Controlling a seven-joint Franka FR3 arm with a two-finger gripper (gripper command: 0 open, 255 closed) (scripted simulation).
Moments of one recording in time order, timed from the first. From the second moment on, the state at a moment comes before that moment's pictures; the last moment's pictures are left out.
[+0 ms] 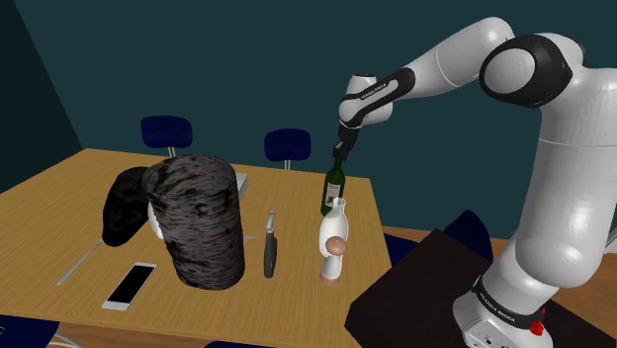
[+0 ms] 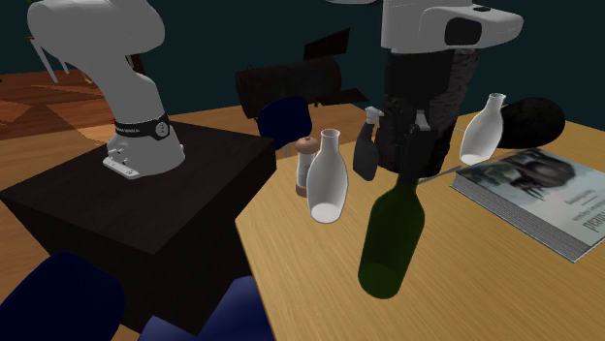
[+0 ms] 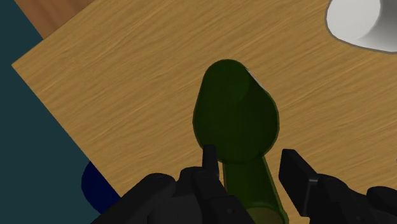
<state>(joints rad) 0.02 0.32 -0.14 -1.95 0.07 2.38 -0.38</state>
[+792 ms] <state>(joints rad) 0.03 0.29 -0.15 -1.93 0.06 2.33 -0.37</state>
